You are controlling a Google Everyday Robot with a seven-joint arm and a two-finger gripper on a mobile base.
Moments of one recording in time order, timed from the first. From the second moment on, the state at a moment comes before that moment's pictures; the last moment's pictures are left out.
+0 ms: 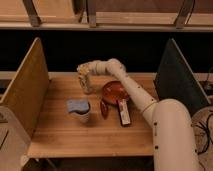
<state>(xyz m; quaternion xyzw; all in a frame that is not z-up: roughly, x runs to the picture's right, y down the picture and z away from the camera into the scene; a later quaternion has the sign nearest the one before) -0.148 -0.142 0.905 -0.16 -0.46 0.41 0.77</state>
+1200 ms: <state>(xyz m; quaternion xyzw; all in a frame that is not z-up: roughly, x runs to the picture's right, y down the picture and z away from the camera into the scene) -0.150 -0.142 0.906 -0.16 -0.46 0.41 0.77</state>
